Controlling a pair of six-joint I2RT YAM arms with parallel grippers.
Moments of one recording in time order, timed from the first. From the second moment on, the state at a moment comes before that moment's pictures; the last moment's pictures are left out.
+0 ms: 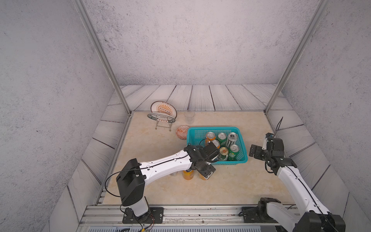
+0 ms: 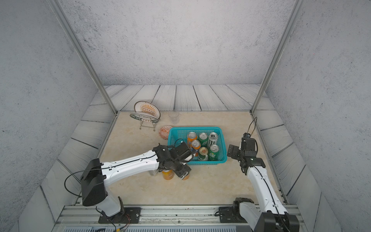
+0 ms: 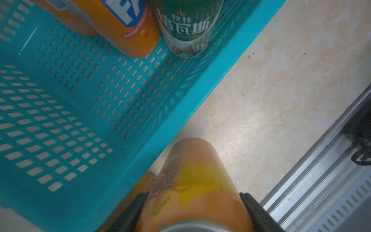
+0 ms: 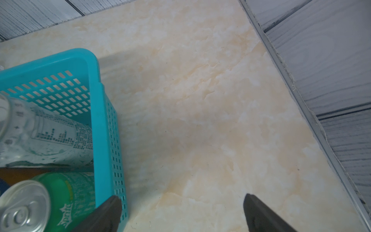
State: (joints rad) left arm -1.09 1.66 1.34 -0.87 -0.03 -0.21; right arm -0.06 1.00 0.68 -0.47 0.05 0.19
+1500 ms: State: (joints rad) left arm -1.10 1.75 1.30 -0.78 -0.06 -0.24; right arm -0.06 1.00 0.68 -0.47 0.05 0.19
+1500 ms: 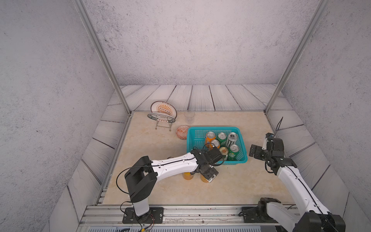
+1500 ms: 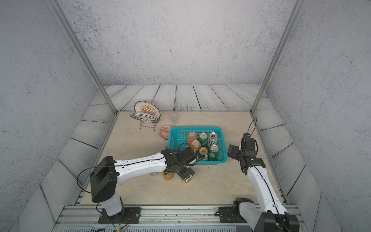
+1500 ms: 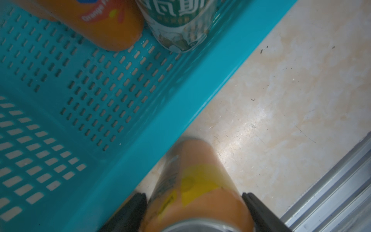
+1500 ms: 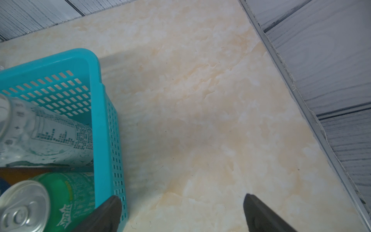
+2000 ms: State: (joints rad) left arm -1.10 1.54 1.31 -0.79 -0.09 -0.20; right arm -0.06 1.00 0.68 -0.47 0.05 0.19
